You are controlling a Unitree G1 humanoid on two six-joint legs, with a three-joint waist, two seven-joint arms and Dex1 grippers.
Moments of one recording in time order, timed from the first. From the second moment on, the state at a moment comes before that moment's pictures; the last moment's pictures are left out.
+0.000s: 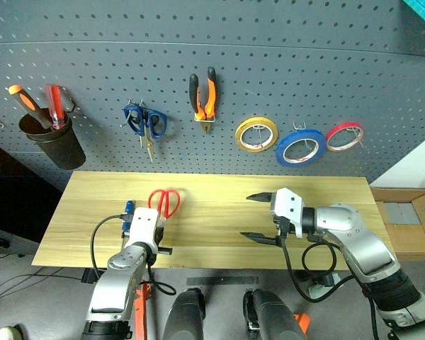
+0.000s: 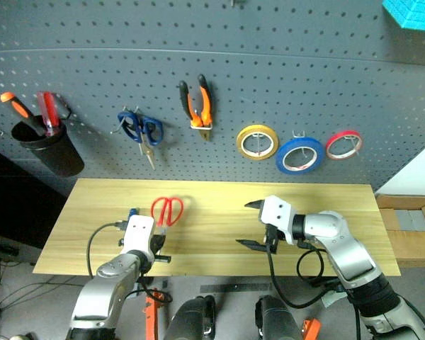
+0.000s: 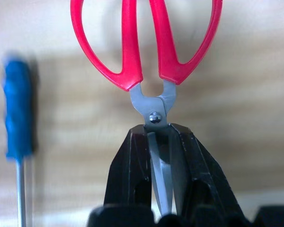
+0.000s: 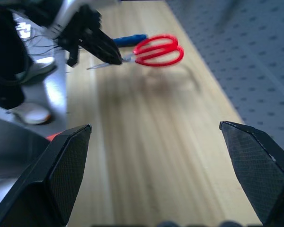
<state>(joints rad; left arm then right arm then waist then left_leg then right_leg) 0.04 0.24 0.07 -0.33 -0.06 0.74 -0.15 -0.31 -0.56 0.25 -0.24 0.14 0.26 0.93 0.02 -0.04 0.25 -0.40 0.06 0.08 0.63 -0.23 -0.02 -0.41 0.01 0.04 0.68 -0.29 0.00</state>
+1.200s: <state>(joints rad) 0.03 0.11 0.12 -0.25 -0.02 -0.02 -0.02 -0.35 -0.33 0.07 -0.31 0.44 0.30 0.72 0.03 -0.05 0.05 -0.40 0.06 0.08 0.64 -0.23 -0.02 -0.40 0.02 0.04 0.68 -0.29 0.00</state>
